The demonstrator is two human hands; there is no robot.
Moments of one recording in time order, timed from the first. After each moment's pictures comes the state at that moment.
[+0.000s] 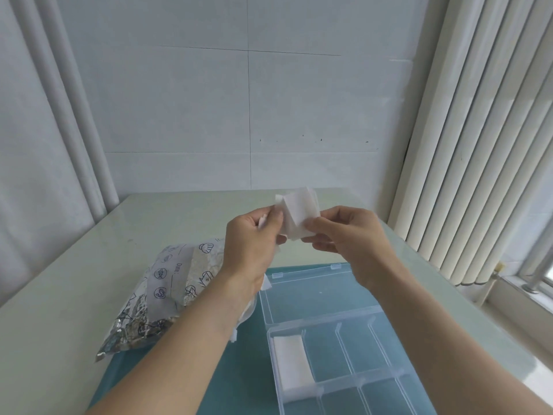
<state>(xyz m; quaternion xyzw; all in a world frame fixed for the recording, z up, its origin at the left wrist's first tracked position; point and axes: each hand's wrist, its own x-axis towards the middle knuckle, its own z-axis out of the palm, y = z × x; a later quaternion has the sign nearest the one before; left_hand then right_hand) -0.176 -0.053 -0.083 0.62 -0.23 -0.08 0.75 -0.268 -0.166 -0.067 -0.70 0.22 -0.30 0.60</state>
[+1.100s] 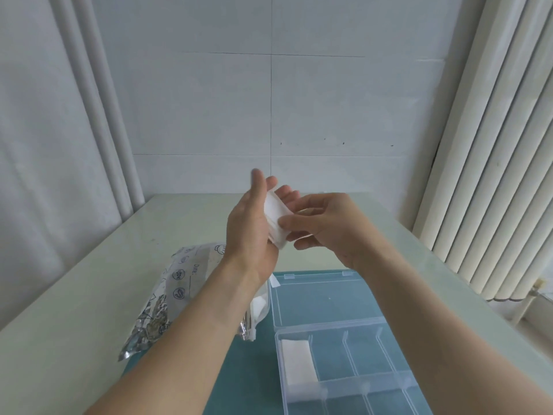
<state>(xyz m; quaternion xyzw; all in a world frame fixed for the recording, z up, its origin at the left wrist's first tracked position) -0.158 -0.042 -0.053 0.38 -0.15 -0.22 0.88 -0.230 -0.146 -0.039 -0.76 0.13 -0.19 0.61</state>
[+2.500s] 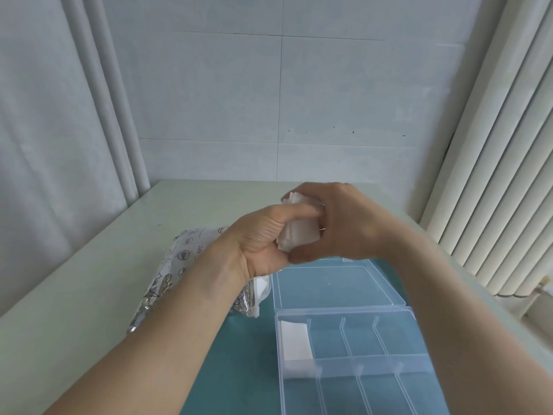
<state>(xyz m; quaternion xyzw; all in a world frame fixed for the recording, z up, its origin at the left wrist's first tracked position) -0.156 -0.029 -0.055 0.44 -0.29 -0.49 0.70 -0.241 -0.152 -0.025 -0.96 0.01 -0.15 0.22</state>
